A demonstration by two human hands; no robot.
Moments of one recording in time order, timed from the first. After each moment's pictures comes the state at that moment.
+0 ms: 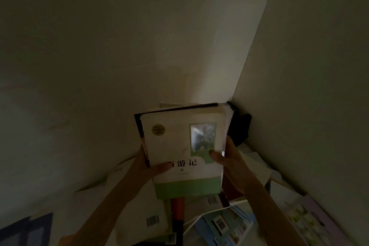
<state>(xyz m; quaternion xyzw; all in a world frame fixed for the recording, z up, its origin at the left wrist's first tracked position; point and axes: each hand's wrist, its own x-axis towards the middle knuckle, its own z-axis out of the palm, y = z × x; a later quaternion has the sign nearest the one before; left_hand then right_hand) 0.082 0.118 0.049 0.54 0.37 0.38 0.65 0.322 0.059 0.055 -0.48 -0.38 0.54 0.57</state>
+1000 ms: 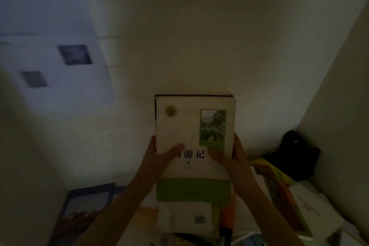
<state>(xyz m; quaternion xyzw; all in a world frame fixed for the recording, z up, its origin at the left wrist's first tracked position) -0.016 0.067 0.124 0.47 0.53 0.53 0.46 0.175 0.055 0.126 -0.44 -0.50 0.48 0.57</state>
